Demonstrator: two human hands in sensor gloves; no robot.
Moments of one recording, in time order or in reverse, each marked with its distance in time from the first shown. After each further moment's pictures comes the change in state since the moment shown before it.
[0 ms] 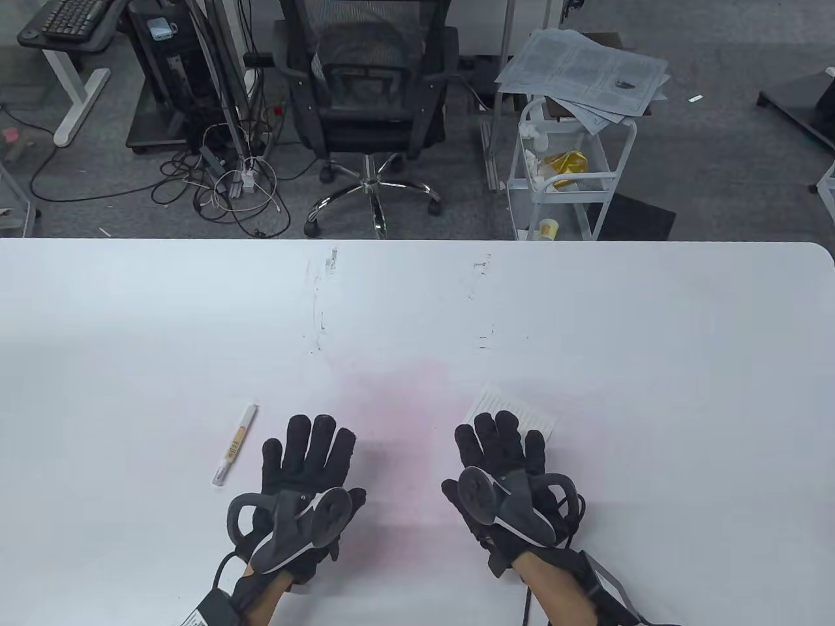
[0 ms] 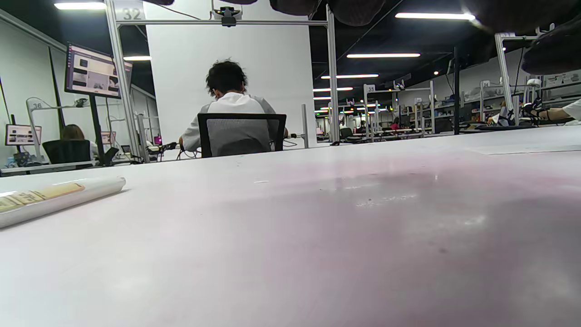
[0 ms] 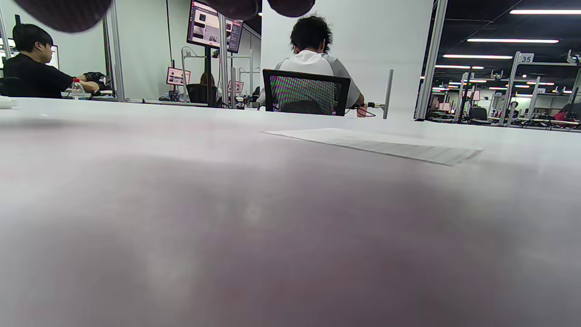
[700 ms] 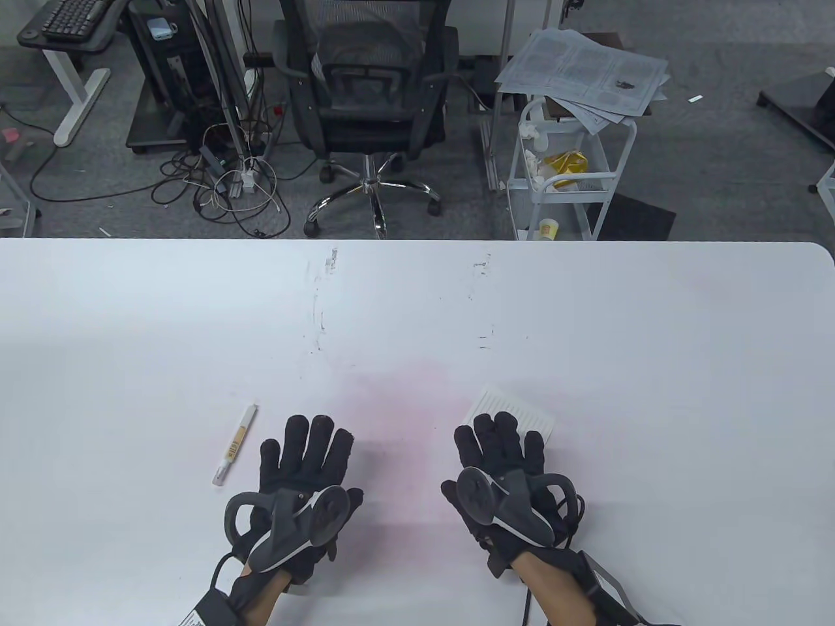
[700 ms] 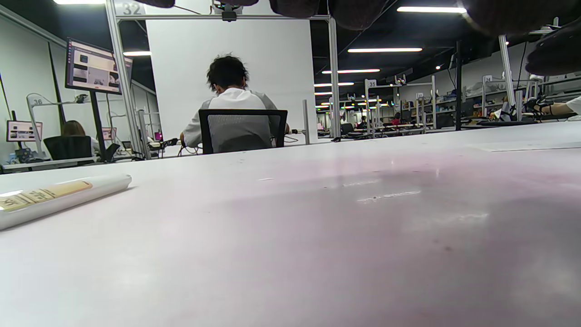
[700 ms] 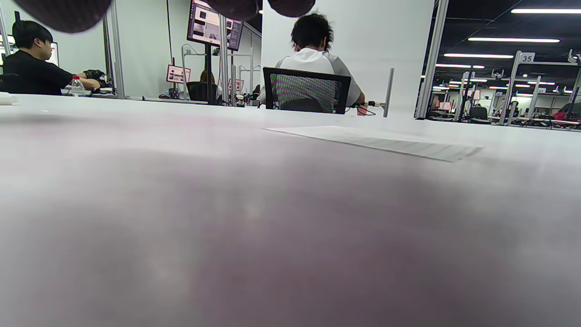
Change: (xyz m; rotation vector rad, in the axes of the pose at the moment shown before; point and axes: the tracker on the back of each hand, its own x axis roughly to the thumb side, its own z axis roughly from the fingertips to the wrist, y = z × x) left_hand -0.002 0.002 0.000 -0.017 0.001 -0.002; right_hand 0.002 0.001 0.001 0.001 -0.001 0.003
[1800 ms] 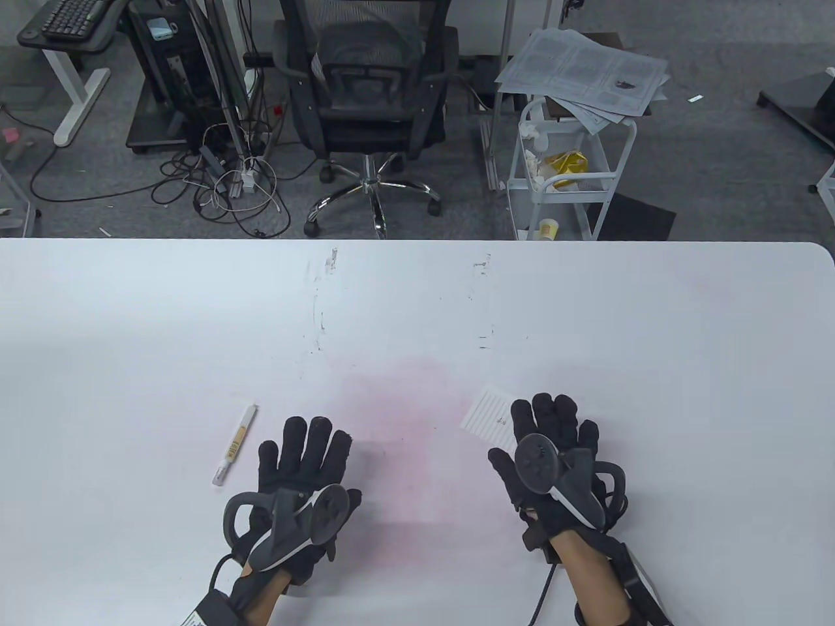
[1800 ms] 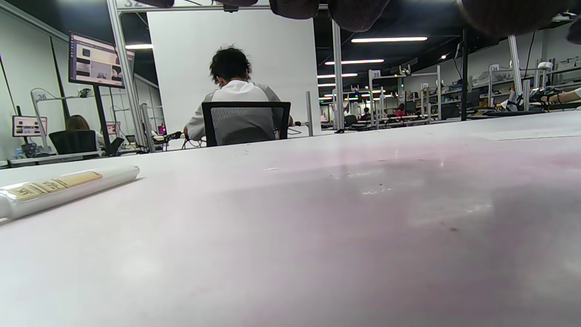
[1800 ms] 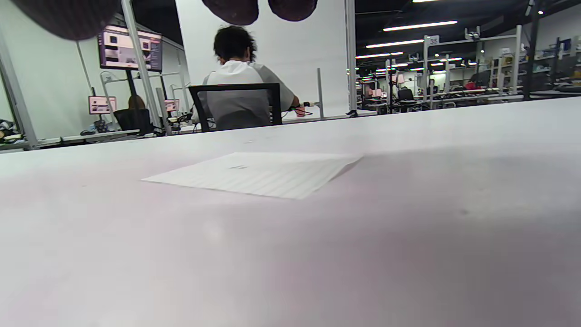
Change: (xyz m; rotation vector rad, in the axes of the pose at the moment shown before) left_hand -0.001 0.001 0.000 -0.030 0.011 -0.011; right_hand -0.078 -0.012 -0.011 -0.018 0.244 -0.155
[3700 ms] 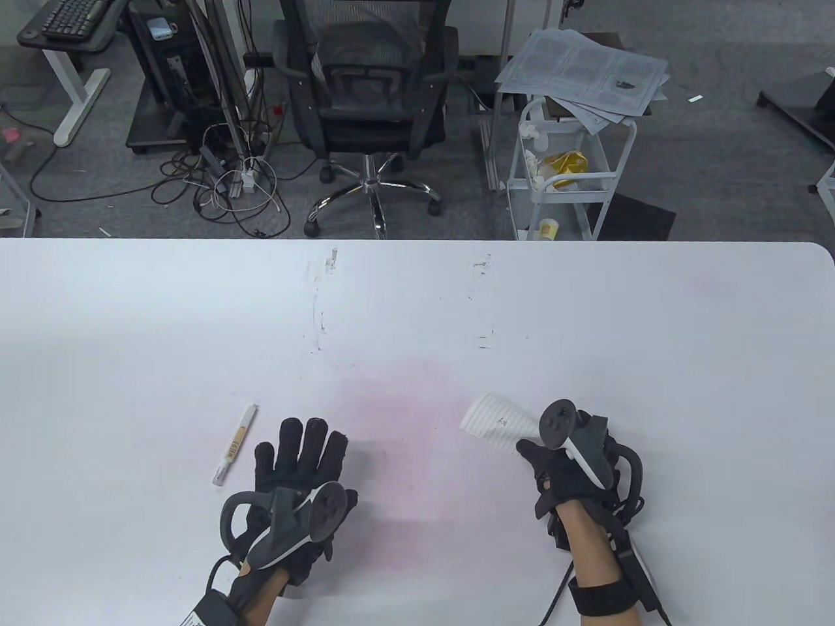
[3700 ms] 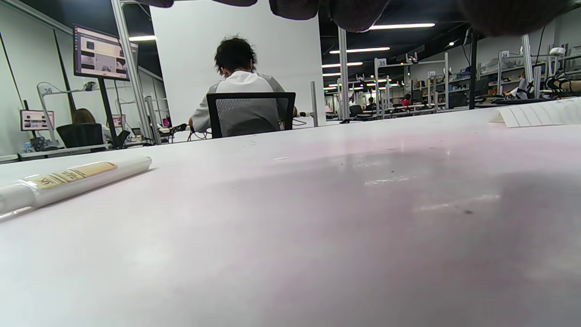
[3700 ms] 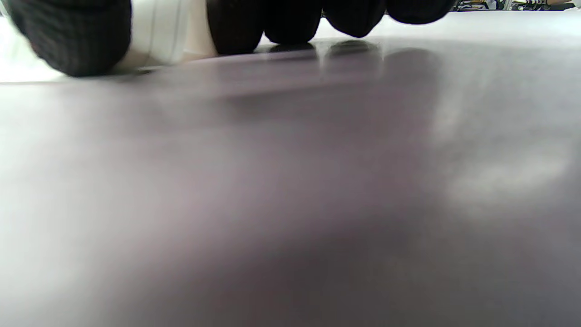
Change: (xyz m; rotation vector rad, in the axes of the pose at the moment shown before) left_hand -0.002 0.003 0.000 -0.027 0.015 -0.008; right_hand -0.037 0.037 -0.040 0.265 0.291 0.062
